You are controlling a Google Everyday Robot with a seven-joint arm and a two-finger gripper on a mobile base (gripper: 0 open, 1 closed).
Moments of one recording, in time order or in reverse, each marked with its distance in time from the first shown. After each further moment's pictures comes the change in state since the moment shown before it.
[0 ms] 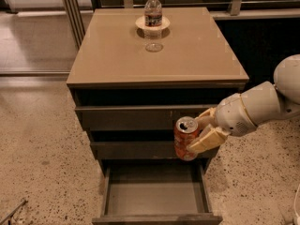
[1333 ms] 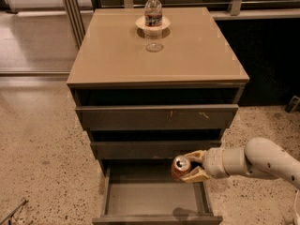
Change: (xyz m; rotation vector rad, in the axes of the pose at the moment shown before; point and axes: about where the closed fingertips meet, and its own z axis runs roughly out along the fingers) arm 0.164 -0.041 0.155 0.150 -0.116 -0.130
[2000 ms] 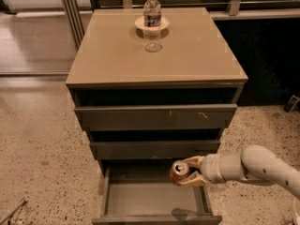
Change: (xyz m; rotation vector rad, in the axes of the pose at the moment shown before) arm 0.025 0.008 0.025 -0.016 -0.025 0.045
